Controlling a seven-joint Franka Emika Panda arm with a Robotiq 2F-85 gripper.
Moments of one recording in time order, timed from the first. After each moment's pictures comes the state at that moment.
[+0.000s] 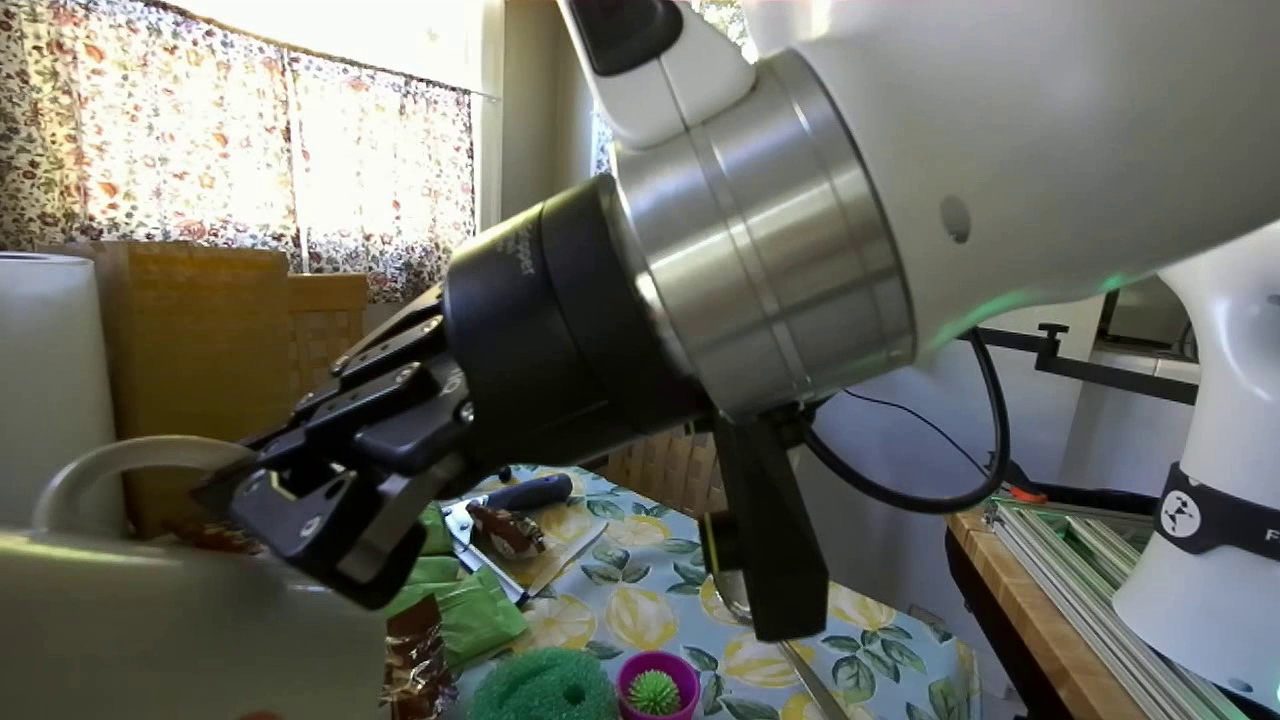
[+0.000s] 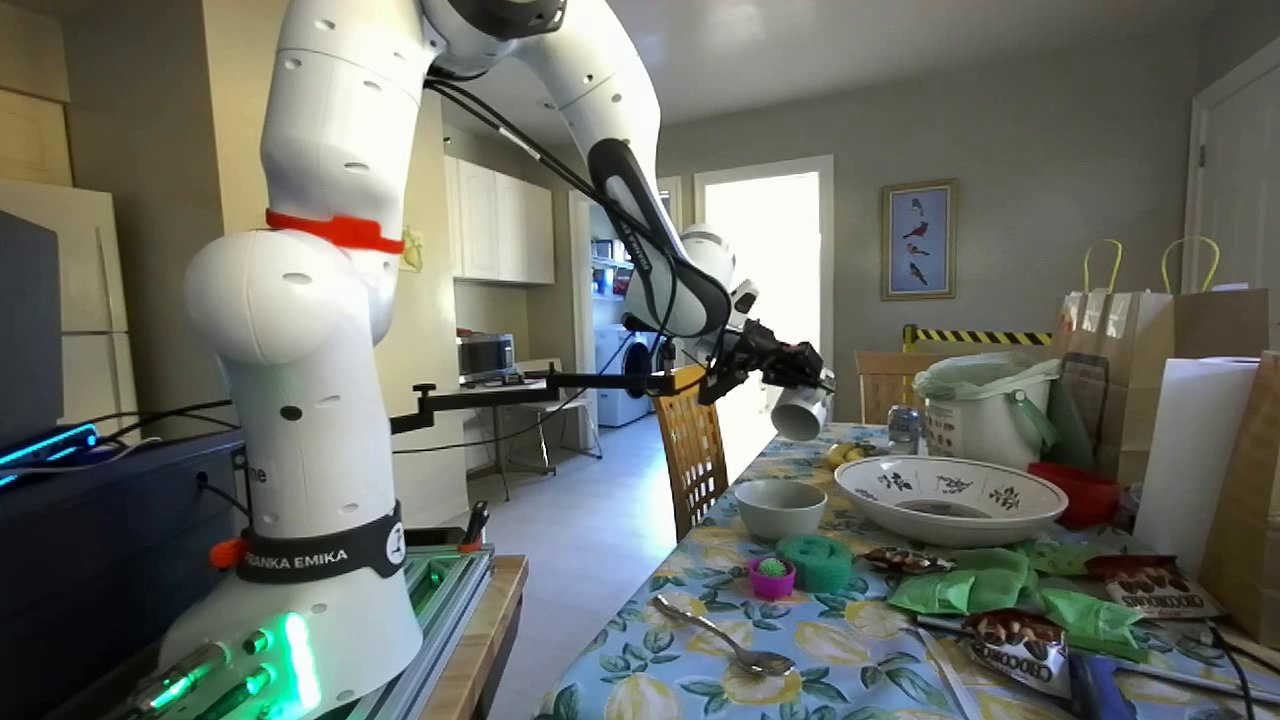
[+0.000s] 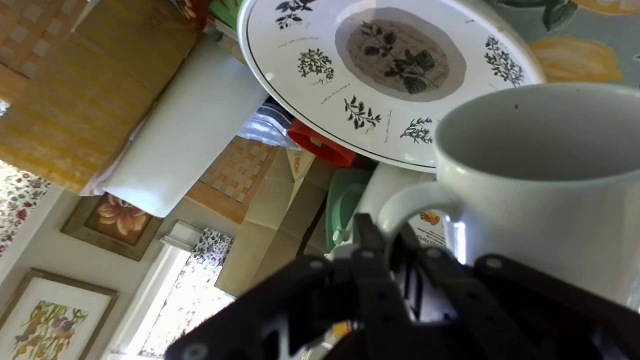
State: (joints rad) arm 0.23 0.22 0.34 -2.22 -2.10 2.54 1.90
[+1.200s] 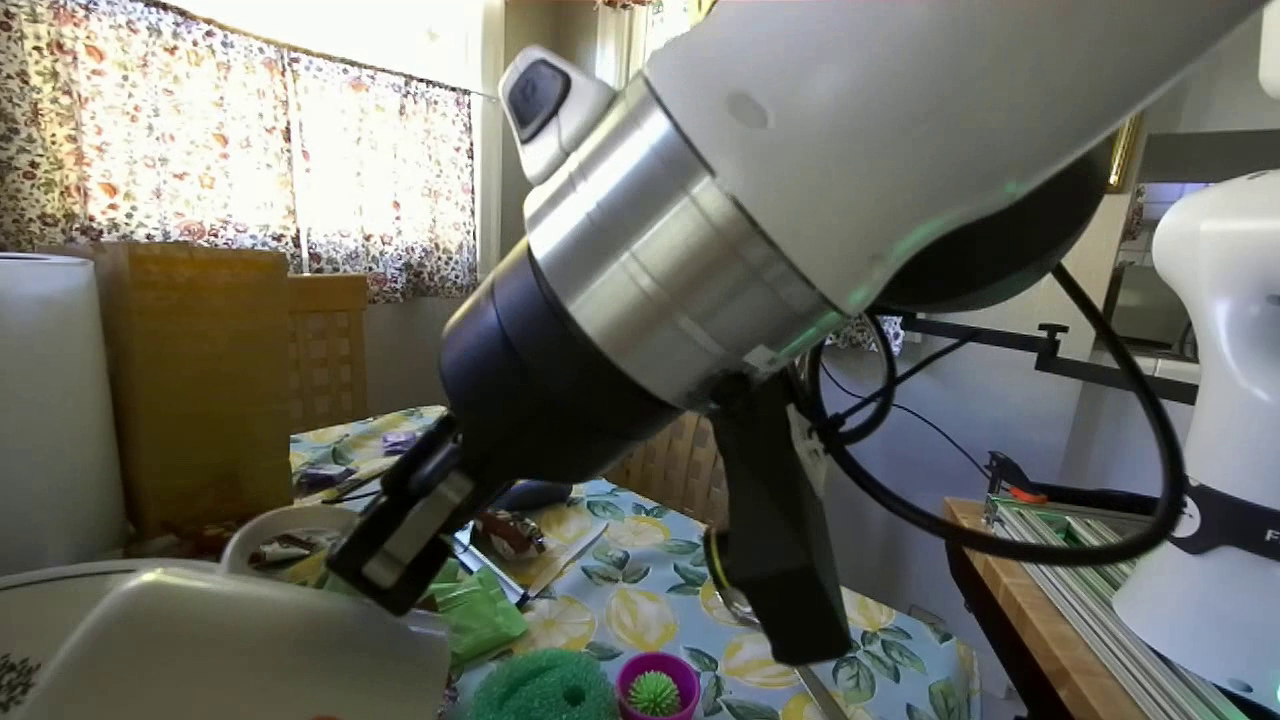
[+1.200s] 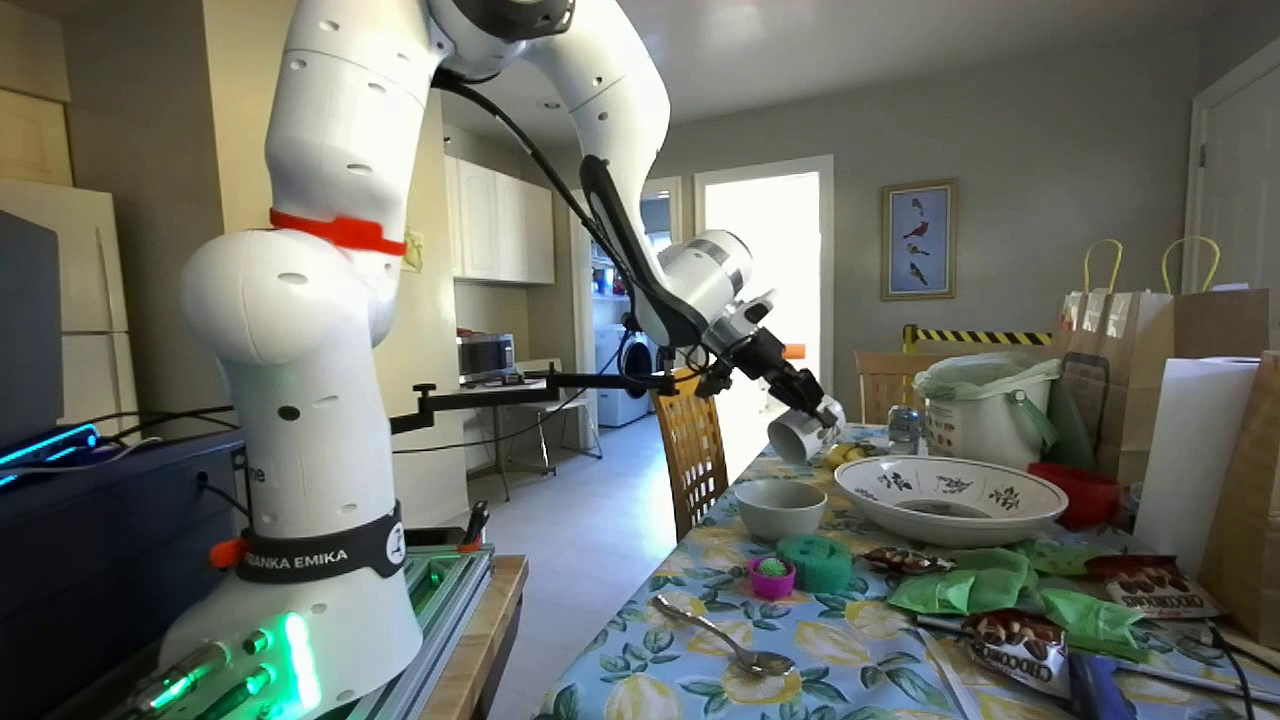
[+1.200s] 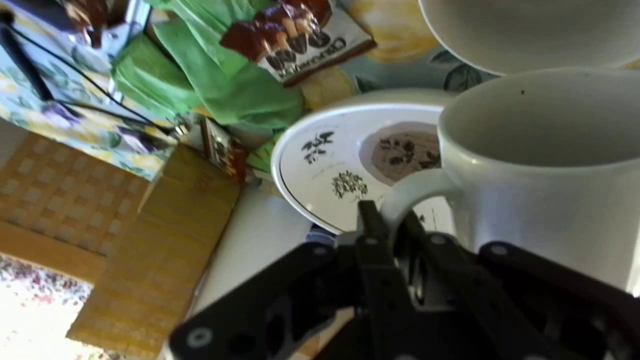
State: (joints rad) arm 0.21 0.25 0.32 -2.21 -1.55 2.58 1.69
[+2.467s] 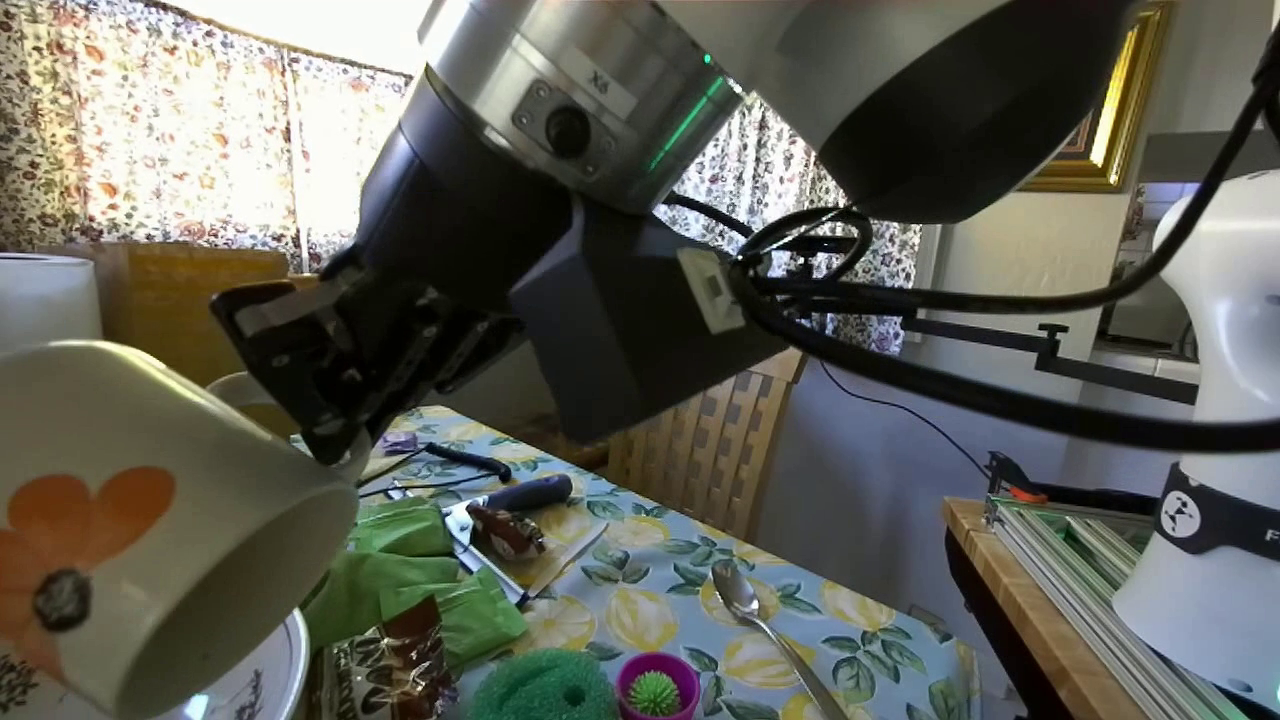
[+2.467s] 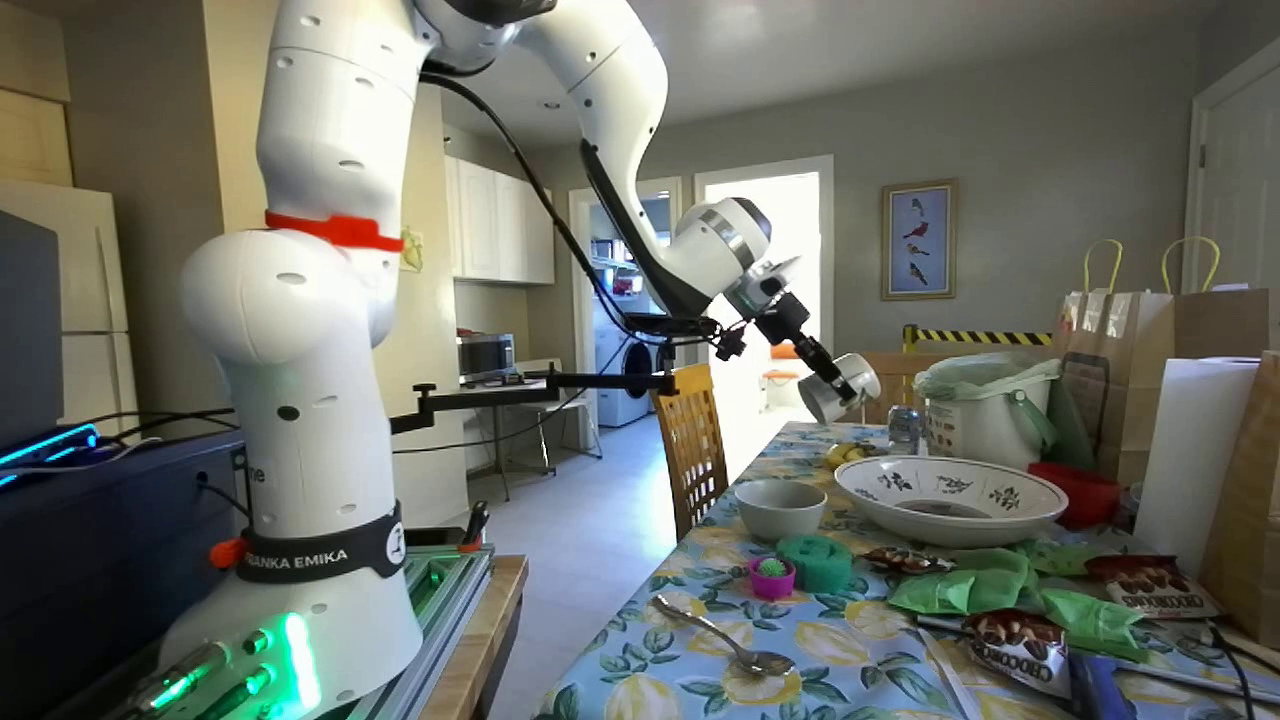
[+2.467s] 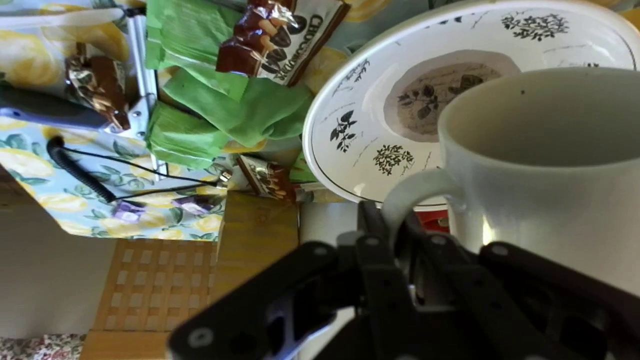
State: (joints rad) arm 0.20 0.20 0.28 -2.16 -1.22 2.61 1.78
